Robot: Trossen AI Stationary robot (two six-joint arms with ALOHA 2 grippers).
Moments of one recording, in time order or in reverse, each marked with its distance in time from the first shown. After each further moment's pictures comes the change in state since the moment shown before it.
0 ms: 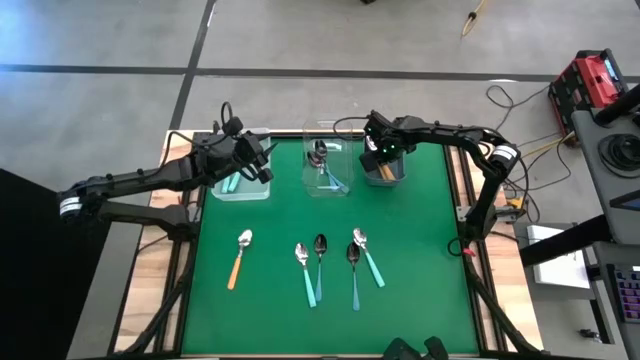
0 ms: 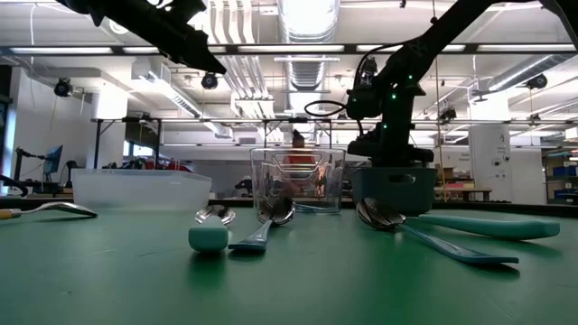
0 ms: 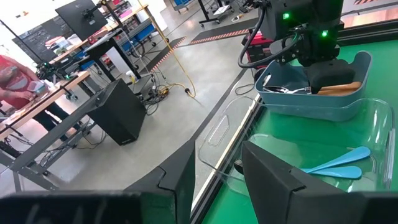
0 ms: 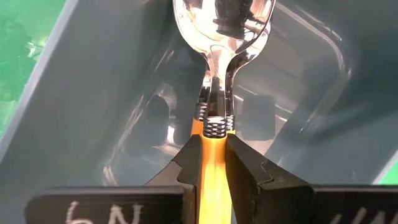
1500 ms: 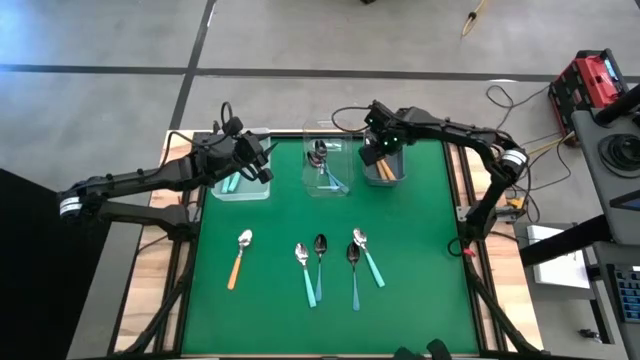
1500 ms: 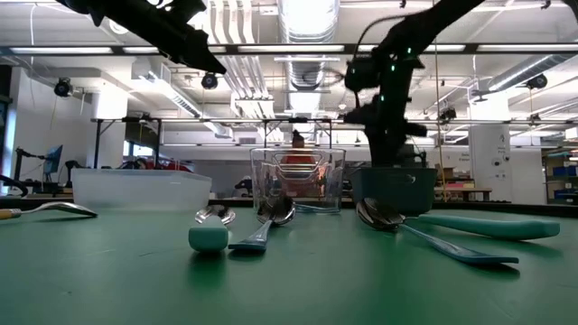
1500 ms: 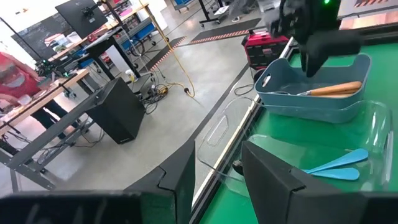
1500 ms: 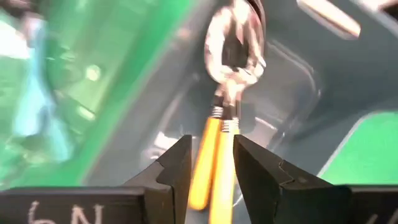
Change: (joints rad) left arm -0.001 0.000 0.000 -0.001 0.000 -0.016; right arm 0.034 -0.090 0.122 -0.127 0.003 -0.031
